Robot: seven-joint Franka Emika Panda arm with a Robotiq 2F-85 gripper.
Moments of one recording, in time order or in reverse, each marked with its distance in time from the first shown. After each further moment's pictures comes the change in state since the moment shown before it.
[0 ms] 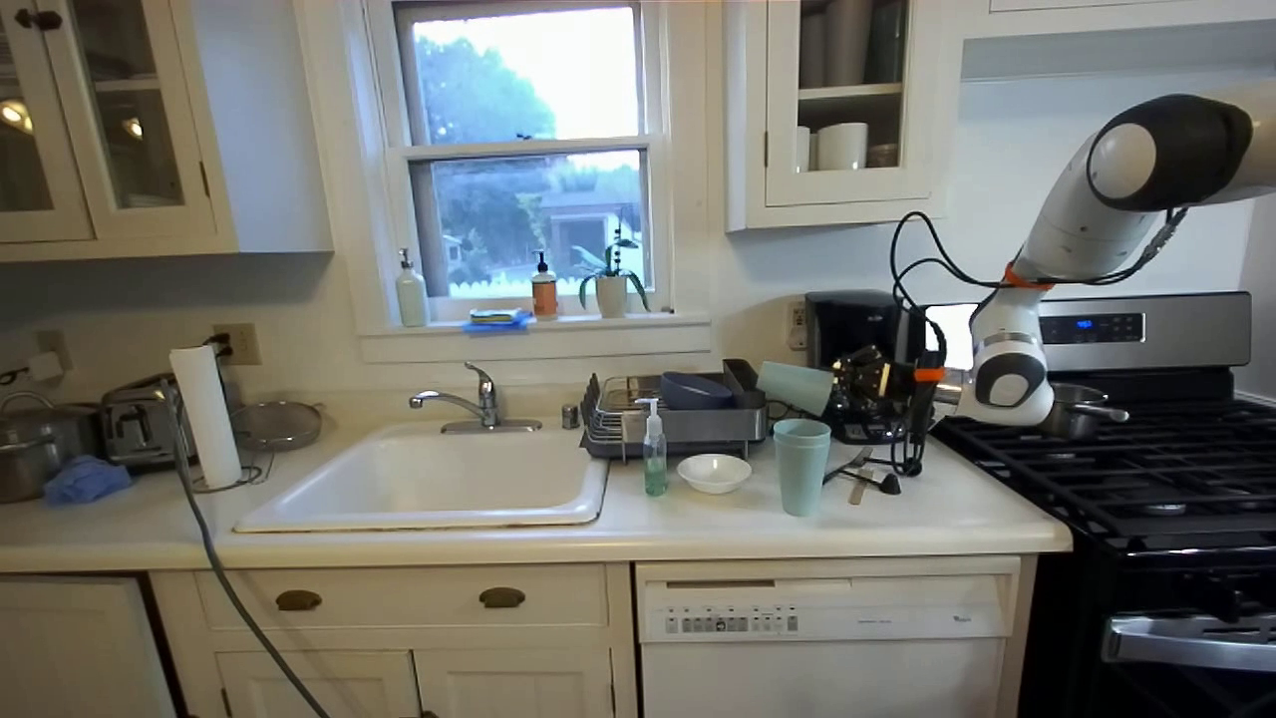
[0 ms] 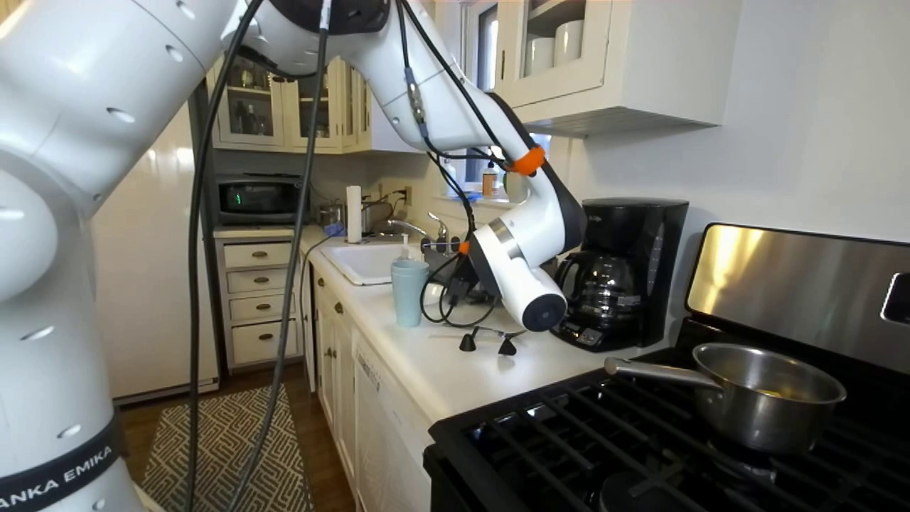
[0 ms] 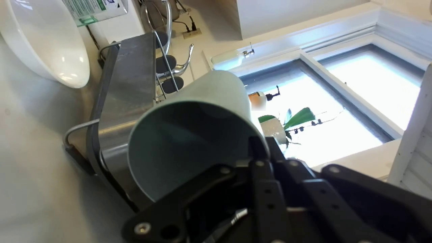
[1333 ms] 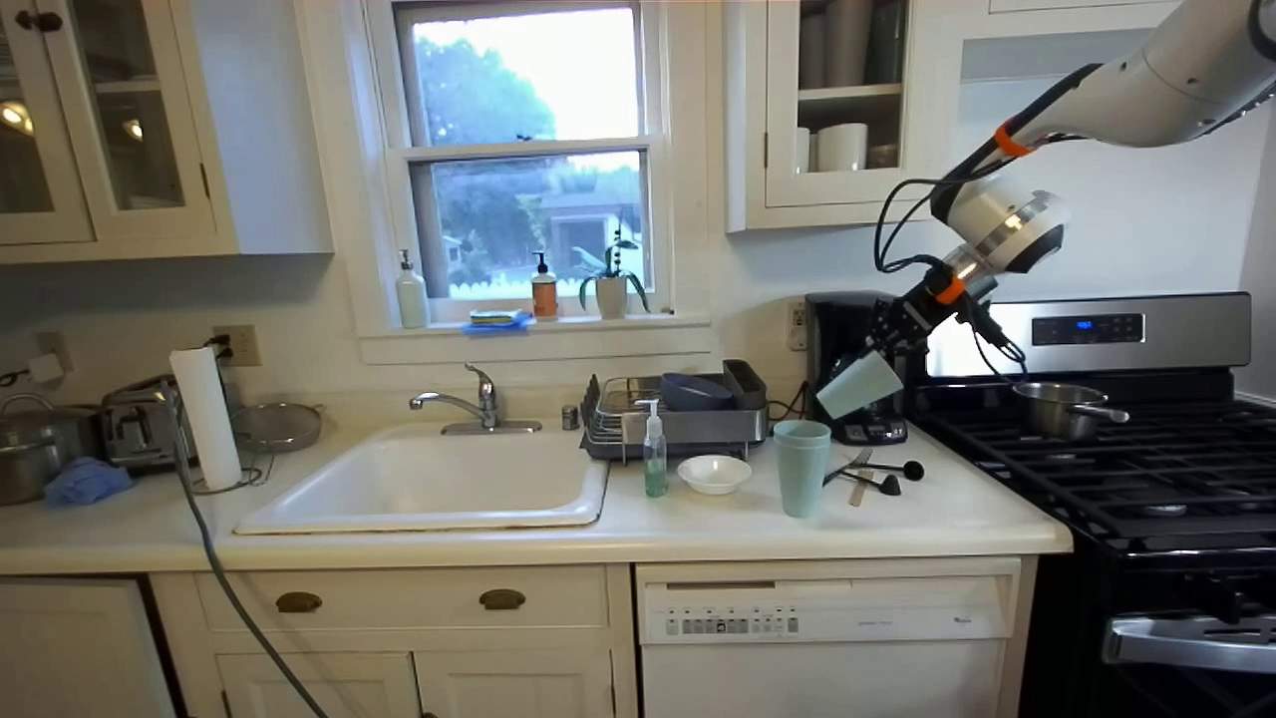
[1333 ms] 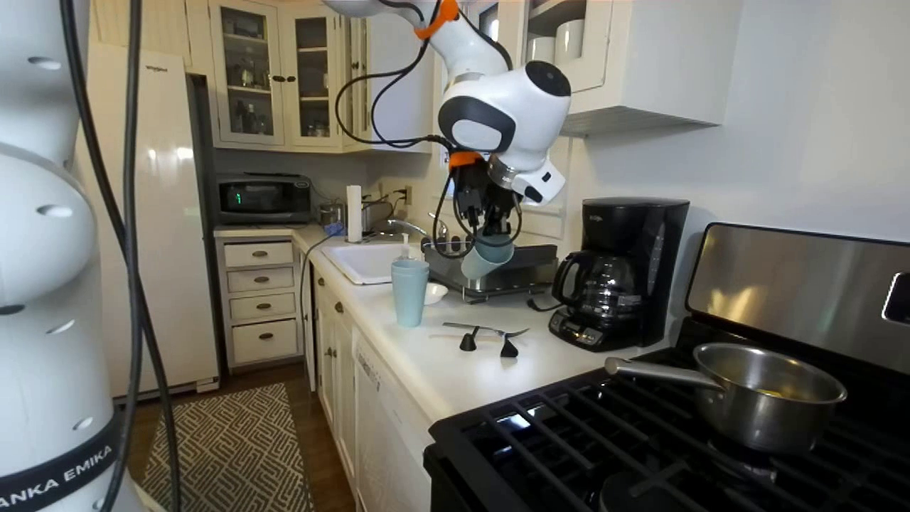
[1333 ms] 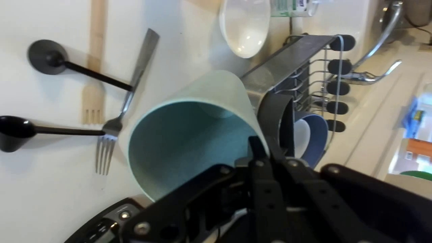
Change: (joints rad) arm 0.181 -0.462 -0.078 -0.096 -0.971 0.685 0.442
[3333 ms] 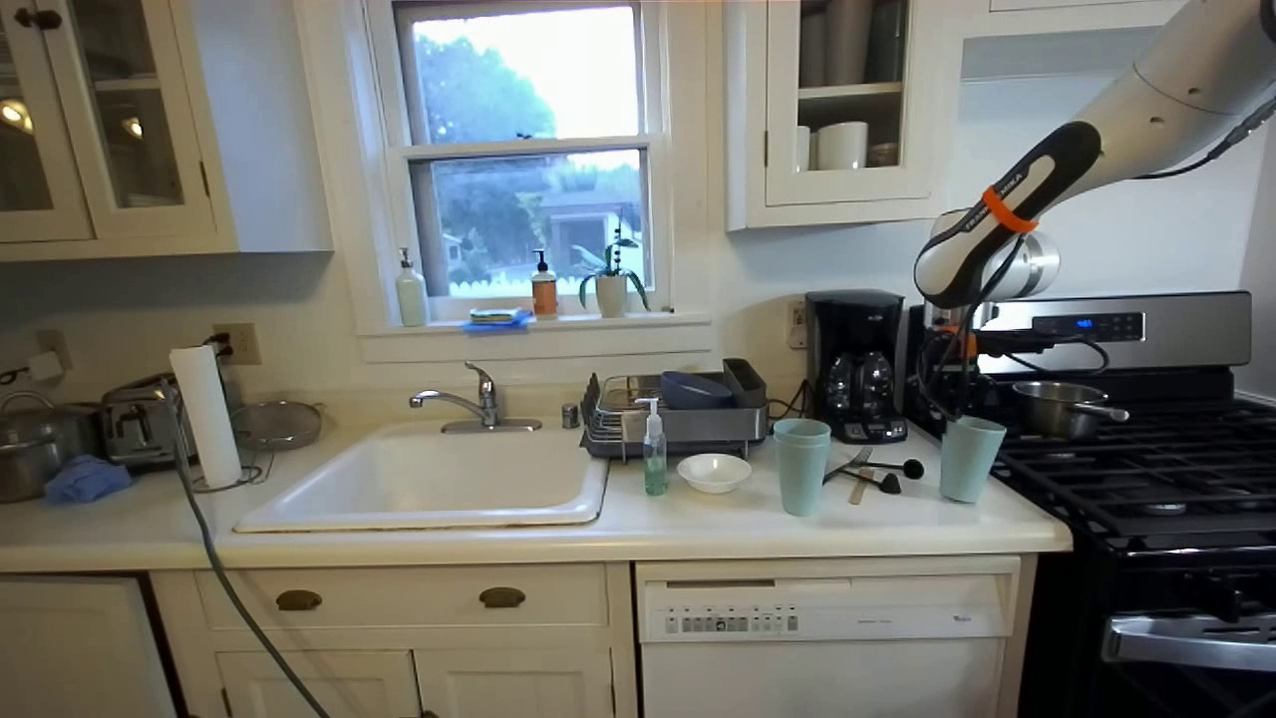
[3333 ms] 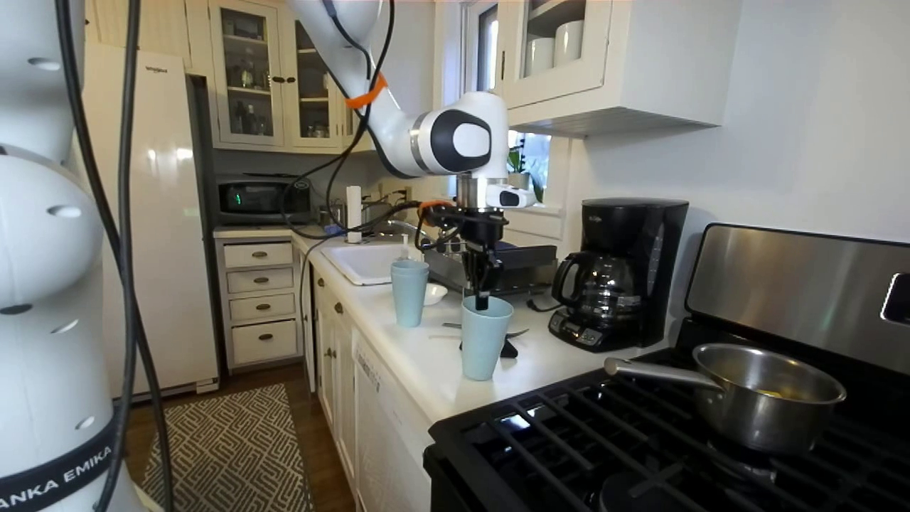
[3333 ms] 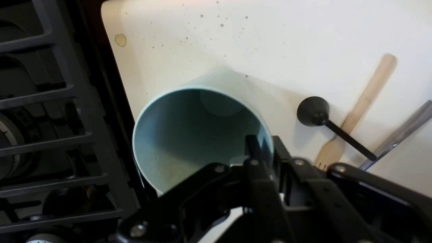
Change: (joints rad) arm 0.034 -0.008 0.035 -0.146 -1.099 0.071 0.676
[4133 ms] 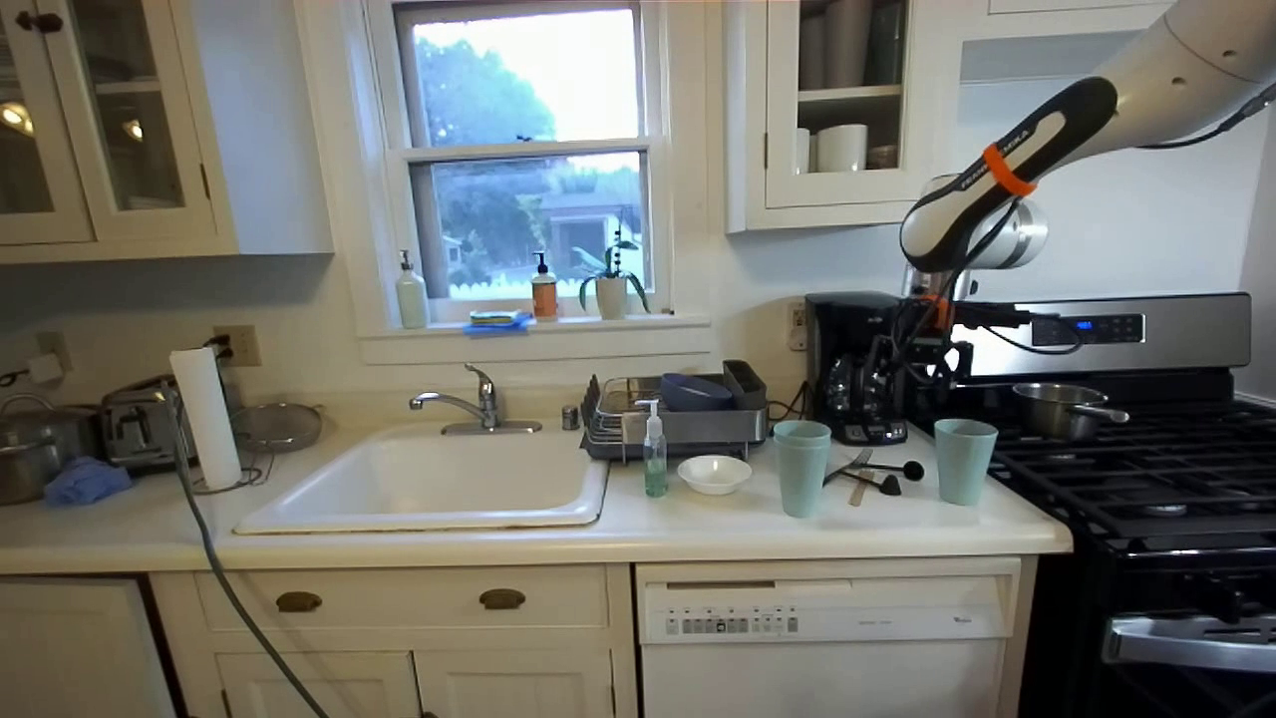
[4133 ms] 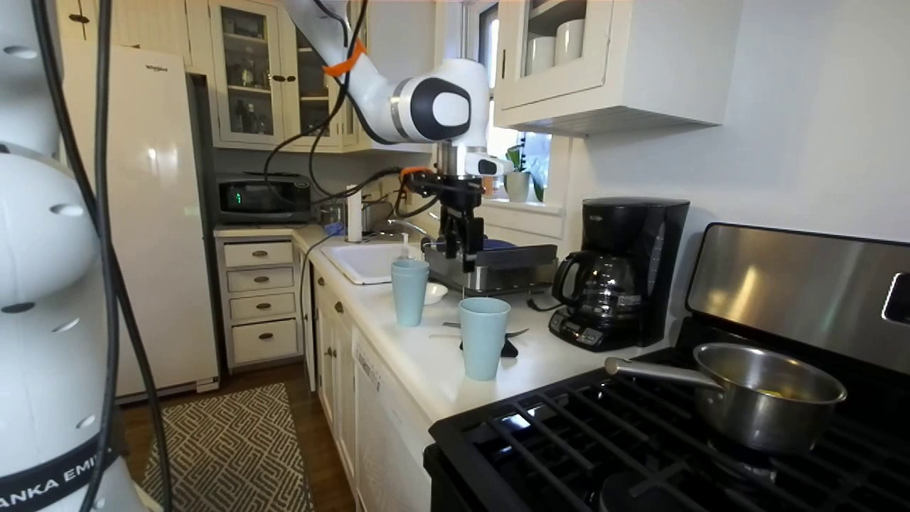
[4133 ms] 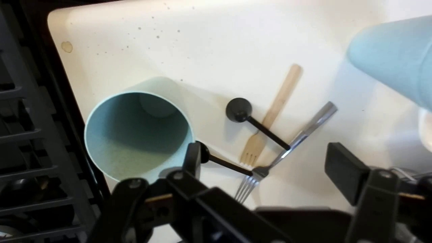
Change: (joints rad) arm 0.012 -0.107 0.084 0.008 0.083 -0.050 0.001
